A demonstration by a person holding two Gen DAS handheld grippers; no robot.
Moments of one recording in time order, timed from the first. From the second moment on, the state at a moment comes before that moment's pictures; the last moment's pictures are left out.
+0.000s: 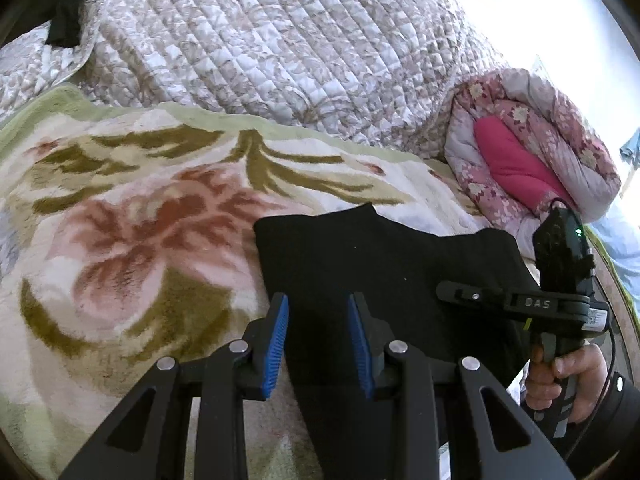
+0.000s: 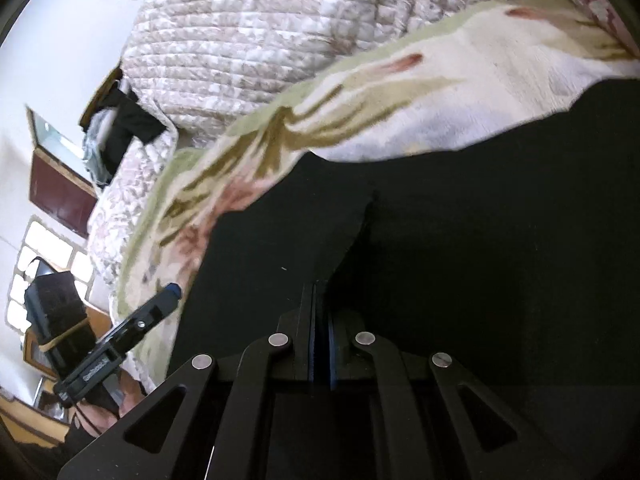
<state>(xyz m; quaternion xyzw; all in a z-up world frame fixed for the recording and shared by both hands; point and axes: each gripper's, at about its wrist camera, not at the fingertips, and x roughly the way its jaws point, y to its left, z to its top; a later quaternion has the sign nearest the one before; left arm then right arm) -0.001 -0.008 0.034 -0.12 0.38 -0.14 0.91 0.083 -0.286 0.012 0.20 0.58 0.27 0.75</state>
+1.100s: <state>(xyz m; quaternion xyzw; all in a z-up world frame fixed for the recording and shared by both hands) 0.012 -0.037 0.036 -0.05 0.40 -0.13 0.91 0.087 -0.259 0.049 0.04 0.51 0.25 0.82</state>
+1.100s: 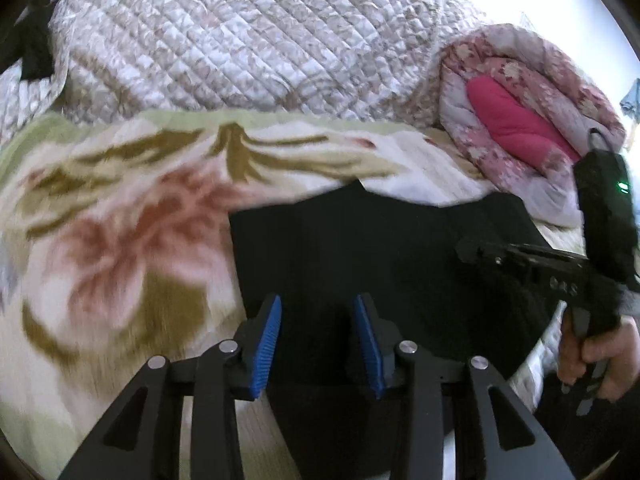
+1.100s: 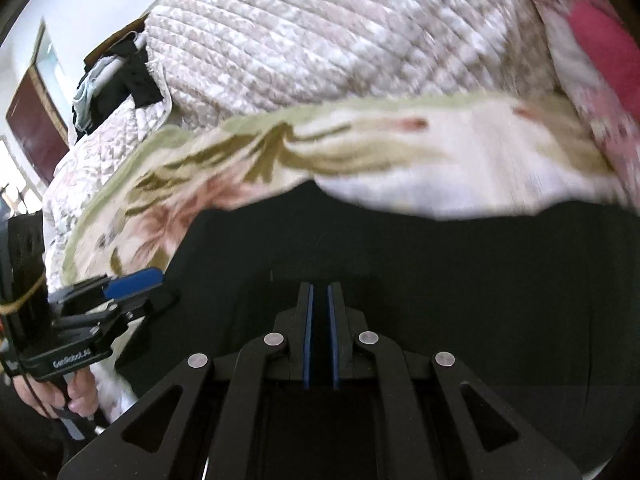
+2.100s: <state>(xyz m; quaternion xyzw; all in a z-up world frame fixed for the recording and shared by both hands) -0.068 -0.052 0.020 -0.06 0.39 -0.13 0.91 -0.021 -0.255 0.052 -0.03 0.47 0.23 0.85</state>
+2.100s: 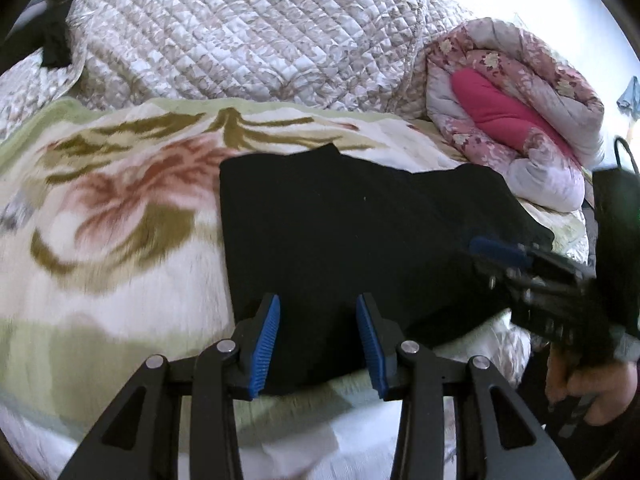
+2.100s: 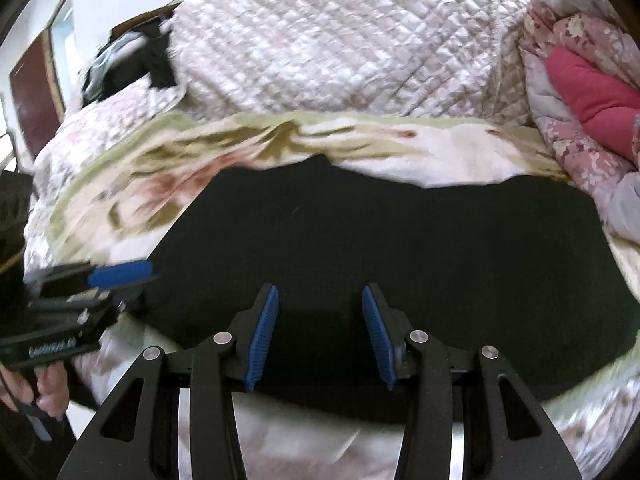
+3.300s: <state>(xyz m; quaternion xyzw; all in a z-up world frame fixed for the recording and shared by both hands) -0.078 -0.054 0.014 -0.05 0.38 -0.12 0.92 -0.029 -0.406 0.073 0.17 0.42 -0.03 0.89</state>
